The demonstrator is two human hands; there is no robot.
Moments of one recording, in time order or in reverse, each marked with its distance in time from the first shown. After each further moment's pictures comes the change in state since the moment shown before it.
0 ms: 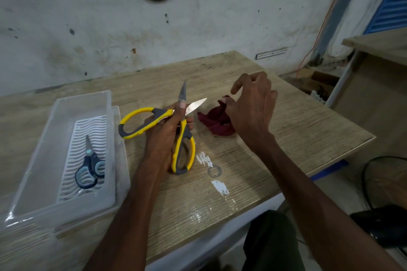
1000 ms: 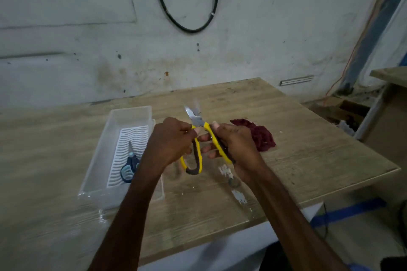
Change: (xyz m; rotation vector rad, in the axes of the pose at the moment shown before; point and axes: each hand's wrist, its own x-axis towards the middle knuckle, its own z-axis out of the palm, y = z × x) left_hand -0.040 0.097 -0.029 1.059 0.010 -0.028; right_hand -0.055 -0.056 -0.018 1.289 -0.710 0.410
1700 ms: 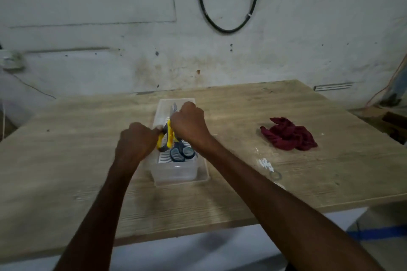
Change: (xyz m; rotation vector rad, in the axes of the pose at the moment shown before) left_hand -0.021 -0.117 -0.086 0.135 0.275 -0.397; right_hand -0.010 -0.019 0.177 -0.661 -0.125 -0.069
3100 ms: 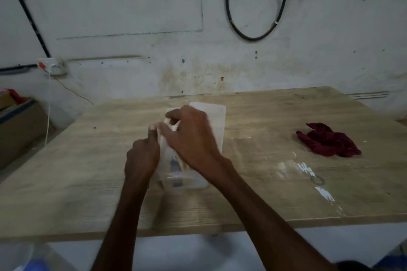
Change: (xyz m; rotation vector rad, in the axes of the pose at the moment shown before) left_hand -0.019 -0.075 -0.037 -0.490 0.095 -0.119; right_hand -0.047 -0.028 0.069 -0.173 0.123 -0.549
